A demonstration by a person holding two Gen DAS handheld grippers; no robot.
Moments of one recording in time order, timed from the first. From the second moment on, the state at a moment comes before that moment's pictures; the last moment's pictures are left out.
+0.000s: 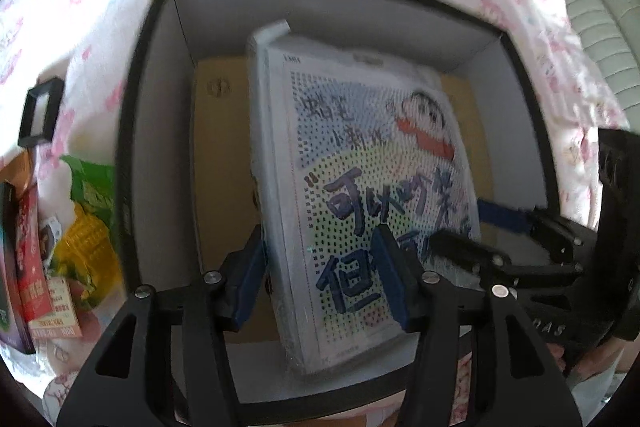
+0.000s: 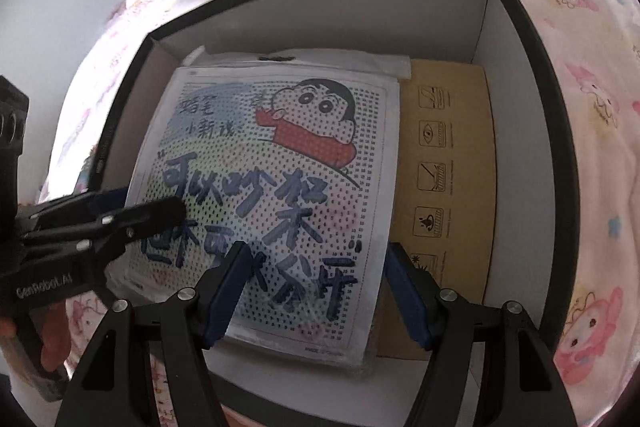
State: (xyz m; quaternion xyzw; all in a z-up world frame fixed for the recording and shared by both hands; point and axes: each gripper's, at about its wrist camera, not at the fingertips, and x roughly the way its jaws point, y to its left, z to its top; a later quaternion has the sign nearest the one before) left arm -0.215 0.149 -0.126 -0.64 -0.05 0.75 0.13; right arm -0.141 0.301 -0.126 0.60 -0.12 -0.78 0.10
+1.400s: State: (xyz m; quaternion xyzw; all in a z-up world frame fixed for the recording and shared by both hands) left arm -0.201 0.275 -0.127 -0.61 0.05 0.77 0.17; right arm -0.125 0.351 -0.050 0.45 -0.17 -0.88 0.01
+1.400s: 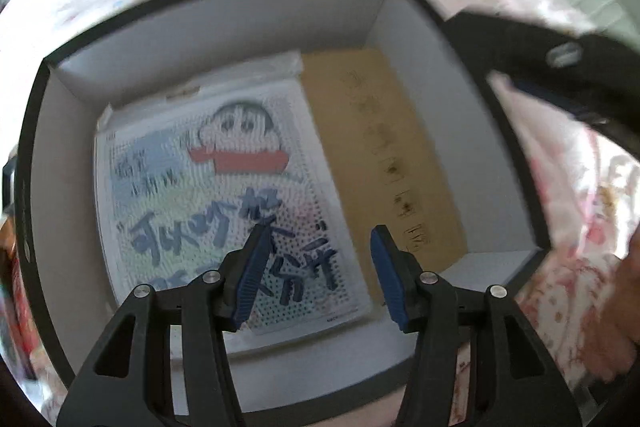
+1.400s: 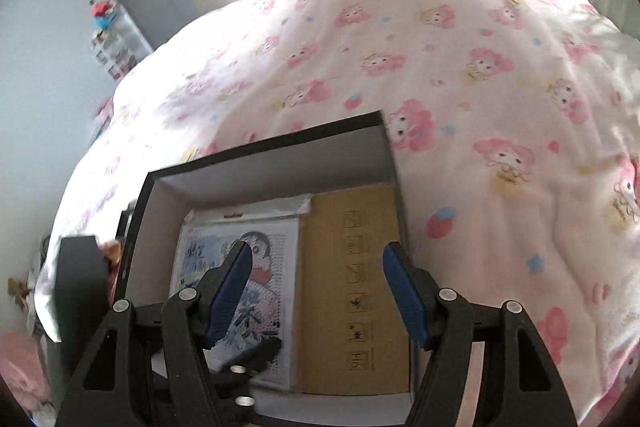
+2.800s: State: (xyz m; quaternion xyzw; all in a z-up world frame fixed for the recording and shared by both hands) left arm -0.311 0.167 -0.135 -0.61 -0.08 0.78 0.08; right arm -0.228 0.293 -0.110 0.58 -0.09 -0.81 0.06
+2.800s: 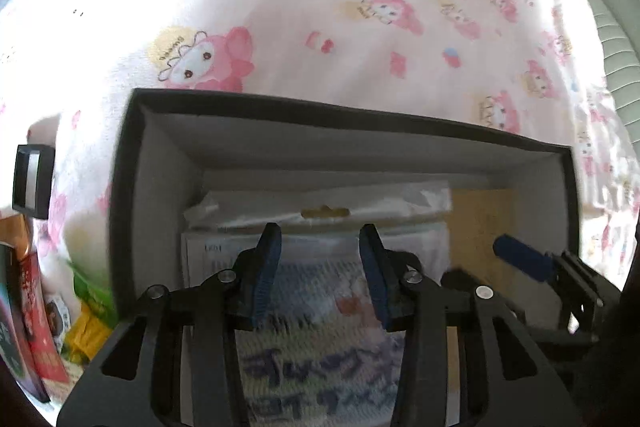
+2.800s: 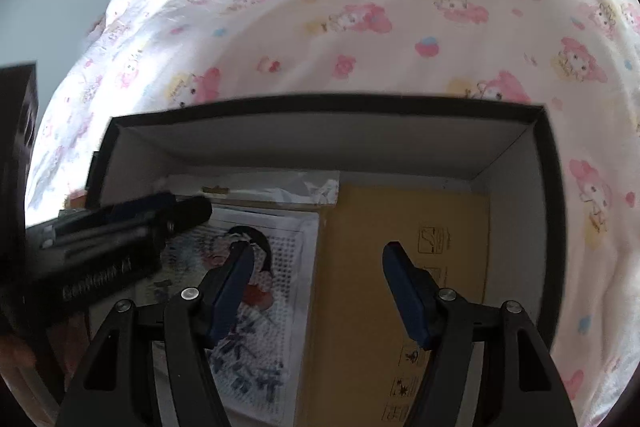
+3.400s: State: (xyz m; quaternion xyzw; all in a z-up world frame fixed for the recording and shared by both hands) left arm -0.294 0.171 -0.140 -0.63 -0.04 0.77 0.08; right arm -0.195 0.268 -0.134 0.63 -0.07 -0.75 0.17
